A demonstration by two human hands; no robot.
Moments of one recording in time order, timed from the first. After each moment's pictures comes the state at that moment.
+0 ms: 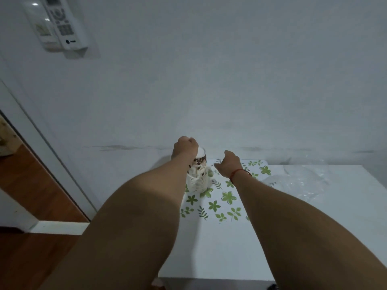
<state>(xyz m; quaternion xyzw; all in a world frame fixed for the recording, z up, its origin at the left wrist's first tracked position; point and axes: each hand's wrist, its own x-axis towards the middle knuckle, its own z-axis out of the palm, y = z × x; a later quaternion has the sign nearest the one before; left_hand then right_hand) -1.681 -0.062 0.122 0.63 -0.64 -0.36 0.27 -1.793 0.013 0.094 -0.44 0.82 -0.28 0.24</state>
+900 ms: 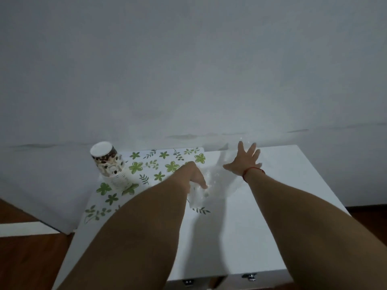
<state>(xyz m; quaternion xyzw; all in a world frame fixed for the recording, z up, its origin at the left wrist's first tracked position) -1.916 0.048 0.050 0.57 -0.70 -0.40 -0.15 -2.063 0.114 0.037 -0.35 0.90 -0.16 0.21</state>
